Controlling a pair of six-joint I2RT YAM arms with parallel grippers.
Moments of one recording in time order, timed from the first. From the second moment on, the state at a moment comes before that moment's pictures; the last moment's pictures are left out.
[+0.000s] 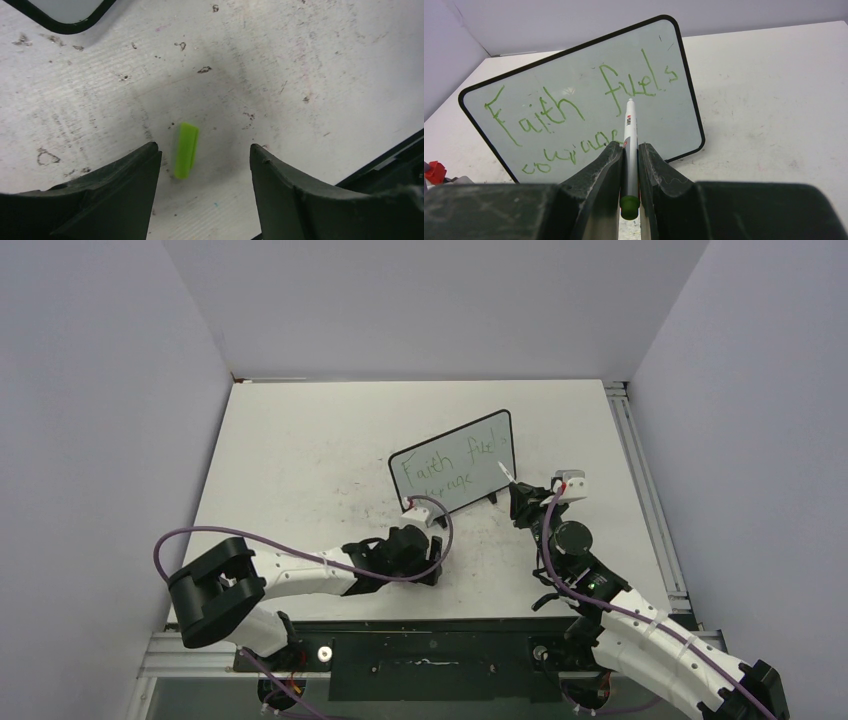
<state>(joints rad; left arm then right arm) -1.08 1.45 0.63 0.04 -0.23 -0.74 0.70 0.67 0.36 0.30 0.48 0.25</state>
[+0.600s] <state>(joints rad) -1.12 1.49 0.68 -0.12 -0.27 -0.51 0.70 0.69 0.36 0.30 0.48 0.25</state>
